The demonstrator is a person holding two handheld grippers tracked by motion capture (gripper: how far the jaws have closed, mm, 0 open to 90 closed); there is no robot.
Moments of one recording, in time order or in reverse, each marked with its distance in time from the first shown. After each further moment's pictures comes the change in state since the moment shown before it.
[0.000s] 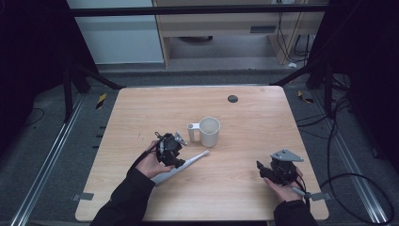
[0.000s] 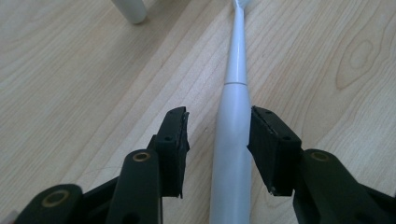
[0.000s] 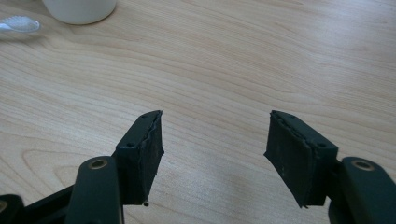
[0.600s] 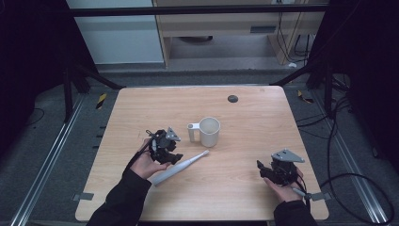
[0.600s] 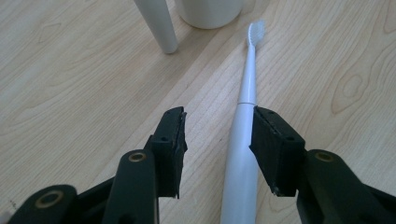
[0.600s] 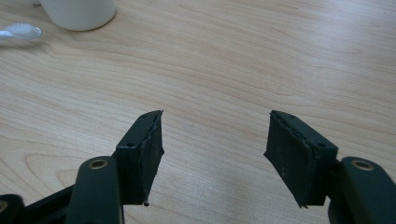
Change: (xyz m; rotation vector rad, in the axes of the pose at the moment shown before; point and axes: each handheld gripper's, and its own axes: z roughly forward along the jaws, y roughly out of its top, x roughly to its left) left arm 0.000 -0.005 -0.027 -0.131 0.066 -0.037; right arm 0.000 0.000 -0.003 -0.014 -0.003 0.012
